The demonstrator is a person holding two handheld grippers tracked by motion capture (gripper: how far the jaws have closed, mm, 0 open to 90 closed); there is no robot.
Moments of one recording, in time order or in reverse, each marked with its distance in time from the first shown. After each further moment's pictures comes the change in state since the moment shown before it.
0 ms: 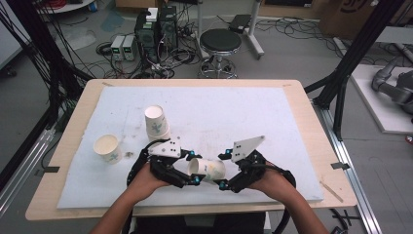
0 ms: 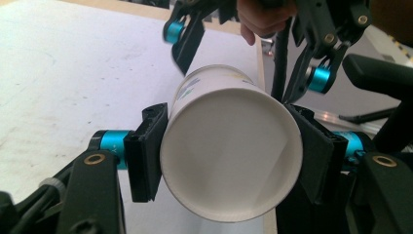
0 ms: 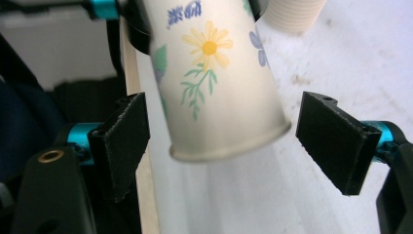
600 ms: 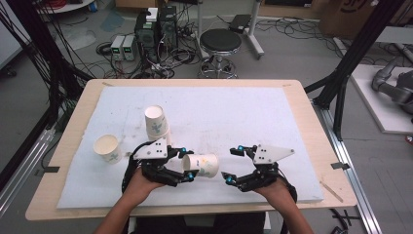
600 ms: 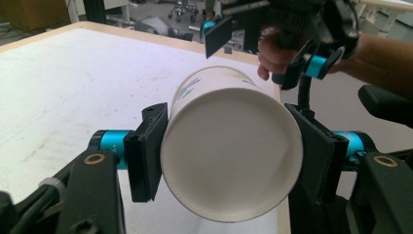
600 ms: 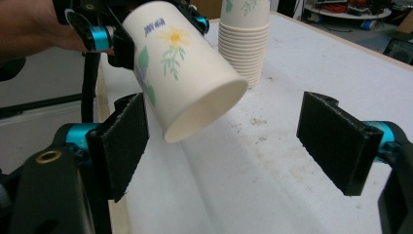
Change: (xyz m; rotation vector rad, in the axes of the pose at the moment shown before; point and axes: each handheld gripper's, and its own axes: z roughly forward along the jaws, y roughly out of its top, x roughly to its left) left arm -0.001 -0.017 -0.014 -0.142 0.079 -0.016; right arm 0.005 -0.045 -0.011 -0.346 -0.139 0.123
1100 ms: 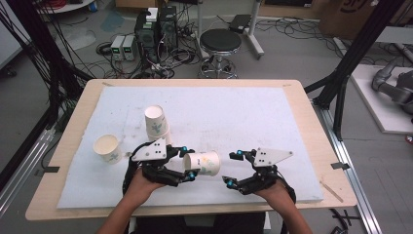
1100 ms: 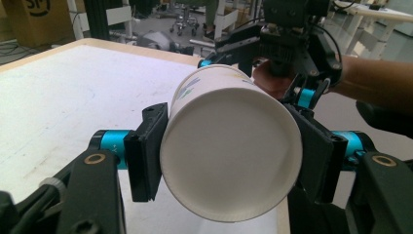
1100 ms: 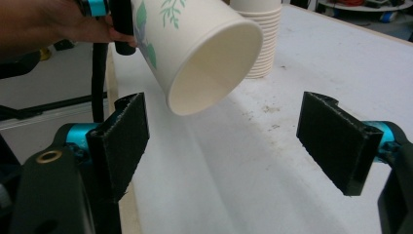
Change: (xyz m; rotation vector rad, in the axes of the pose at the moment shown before) left arm -0.004 0.003 0.000 -0.049 0.000 0.017; right arm -0.004 -0.016 0.005 -0.002 0.058 0.026
